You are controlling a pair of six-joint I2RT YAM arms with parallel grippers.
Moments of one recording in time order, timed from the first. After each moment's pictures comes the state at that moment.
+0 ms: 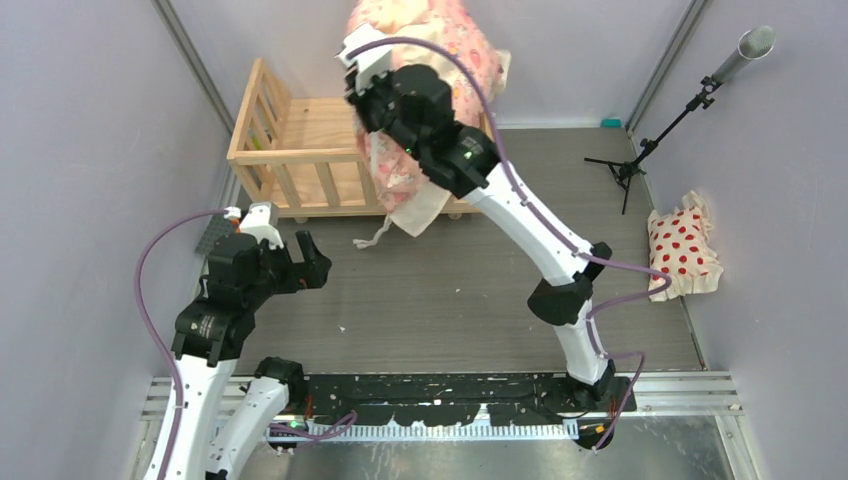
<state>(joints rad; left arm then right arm) -0.20 0.63 0.96 -0.89 0.05 -0.31 0.90 2.05 2.58 -0.47 0.26 -0.20</state>
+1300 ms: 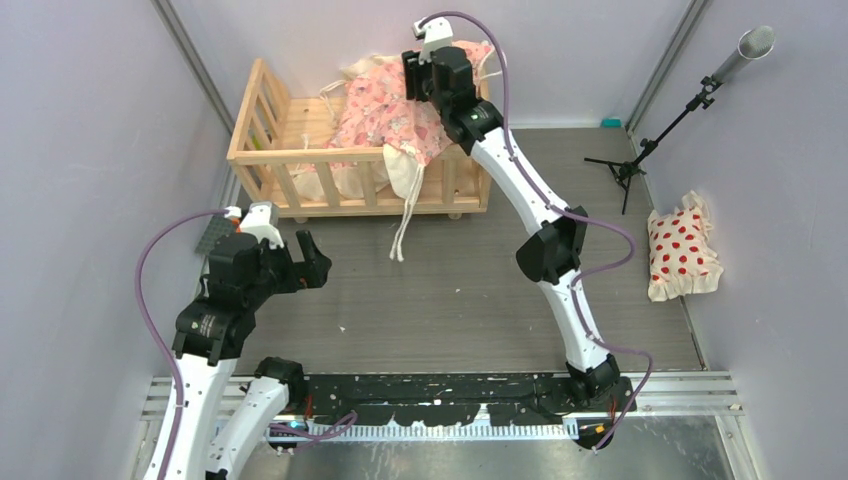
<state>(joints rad) -0.20 0.62 0.95 -0.88 0.05 -0.31 0.58 2.35 2.61 -0.31 0.21 0.00</state>
